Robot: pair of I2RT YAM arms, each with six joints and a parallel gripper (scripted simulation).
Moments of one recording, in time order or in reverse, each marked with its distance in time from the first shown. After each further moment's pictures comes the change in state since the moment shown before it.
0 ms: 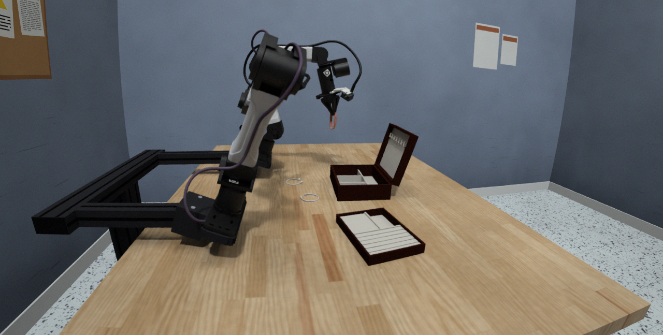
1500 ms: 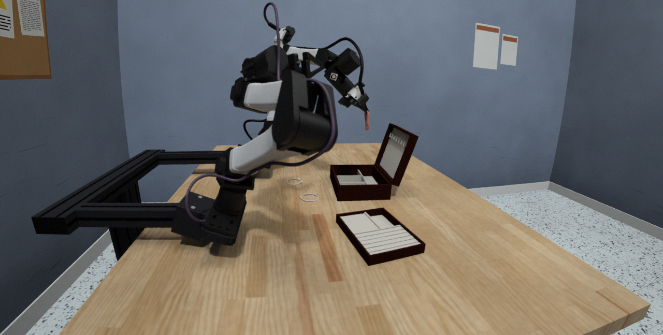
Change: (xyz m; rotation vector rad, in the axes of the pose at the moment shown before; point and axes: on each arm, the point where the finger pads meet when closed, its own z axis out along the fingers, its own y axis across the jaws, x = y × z) left arm -0.206 -0.058 -0.029 -0.473 -0.260 0.632; right arm -0.008 -0.128 -0.080 0.209 0.163 0.232
